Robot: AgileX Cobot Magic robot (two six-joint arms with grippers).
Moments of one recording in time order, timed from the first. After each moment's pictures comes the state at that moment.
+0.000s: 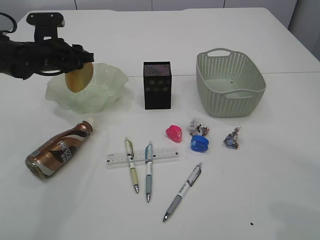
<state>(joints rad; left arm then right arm) -0.18 2.14 -1.43 0.22 -0.21 -0.32 -0.11 1.36 -0.90 -0.33 0.96 0.26</state>
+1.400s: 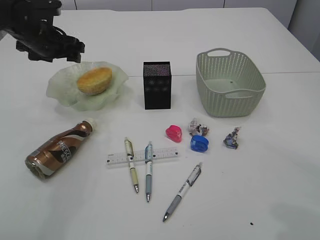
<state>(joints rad) -0.18 2.15 -1.72 0.21 0.42 -0.32 -0.11 1.36 -0.90 -0.33 0.99 0.26</state>
